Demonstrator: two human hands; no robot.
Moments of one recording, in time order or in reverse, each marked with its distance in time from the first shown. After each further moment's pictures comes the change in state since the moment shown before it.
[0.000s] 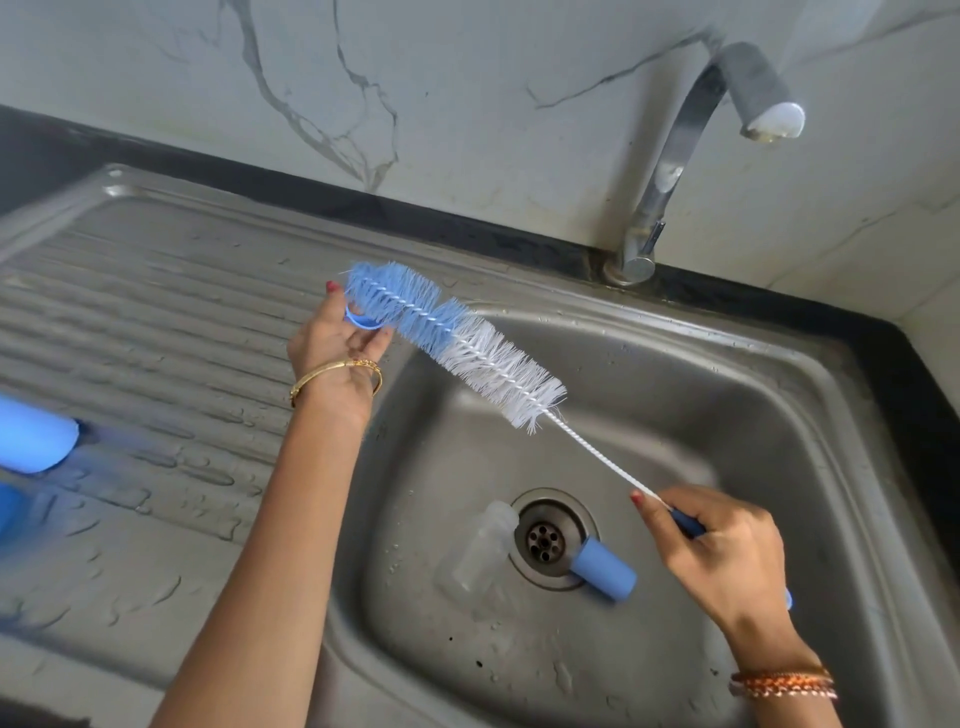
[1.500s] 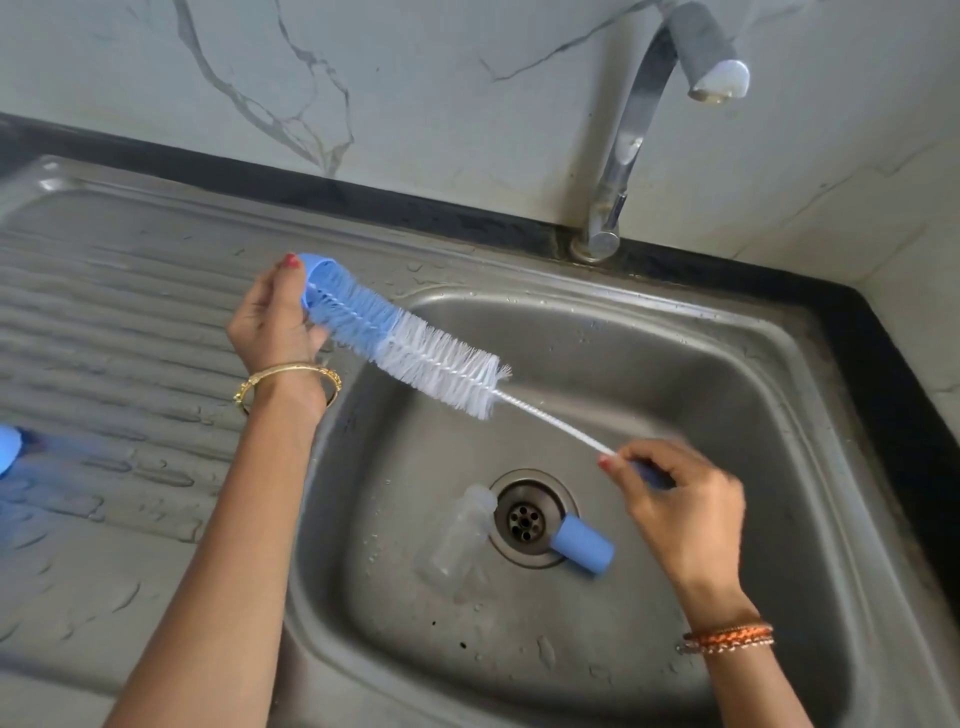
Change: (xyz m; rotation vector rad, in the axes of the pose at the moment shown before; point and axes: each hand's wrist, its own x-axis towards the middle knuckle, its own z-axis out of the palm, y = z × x) left_hand -0.013 -0.001 0.005 0.144 0.045 0.317; right_hand 0.005 -0.011 0.006 0.160 0.080 0.240
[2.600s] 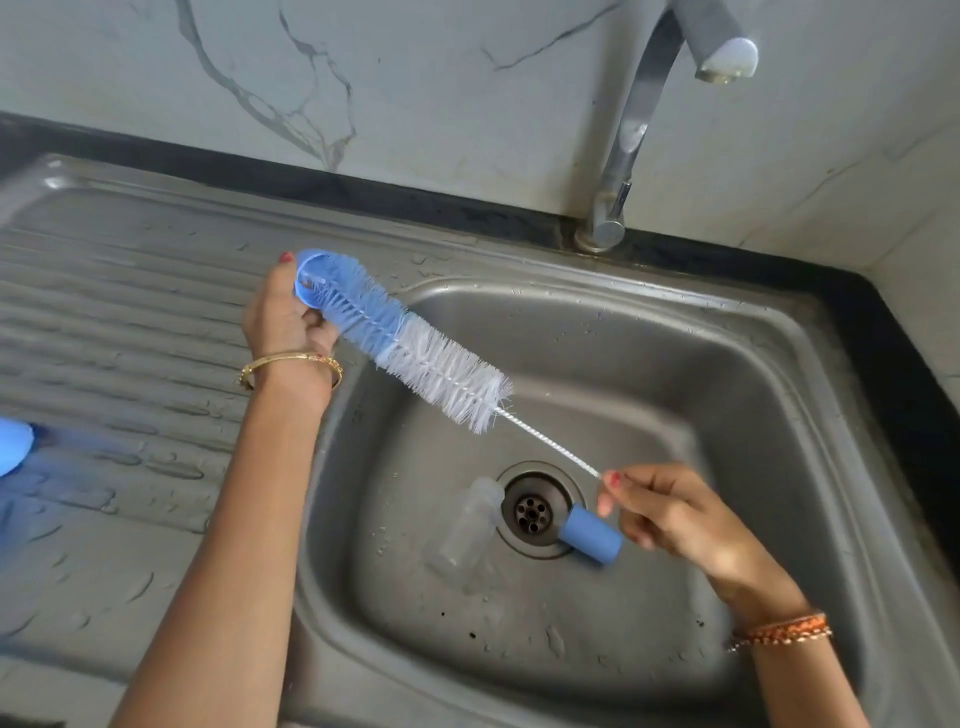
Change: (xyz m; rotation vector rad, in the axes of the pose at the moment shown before) left_hand 0.019 -0.007 -0.004 -0.109 -0.036 -0.185; right_hand 0.002 -0.004 -0.016 0.476 -0.780 0.415
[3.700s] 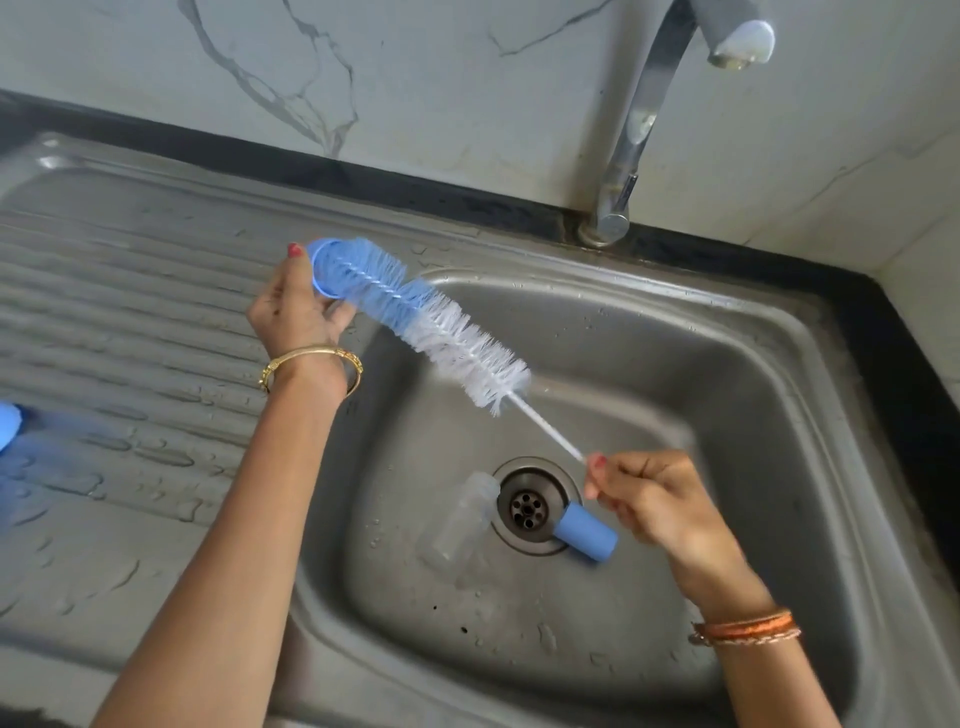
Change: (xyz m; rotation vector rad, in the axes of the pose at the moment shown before) left_hand -0.012 -0.013 0.005 0.031 0.026 0.128; right_hand 0.002 -0.010 0.013 0.022 0.223 0.043
